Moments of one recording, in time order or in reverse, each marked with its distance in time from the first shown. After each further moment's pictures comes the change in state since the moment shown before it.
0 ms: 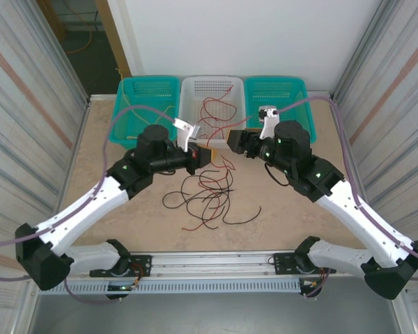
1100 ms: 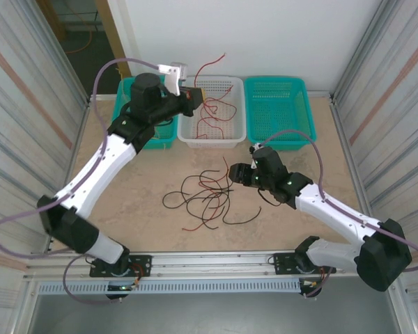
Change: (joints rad) left arm 0.220 0.373 0.497 -0.037 -0.121 -0.006; right arm -0.038 0.075 -0.406 0.084 -0.060 0.164
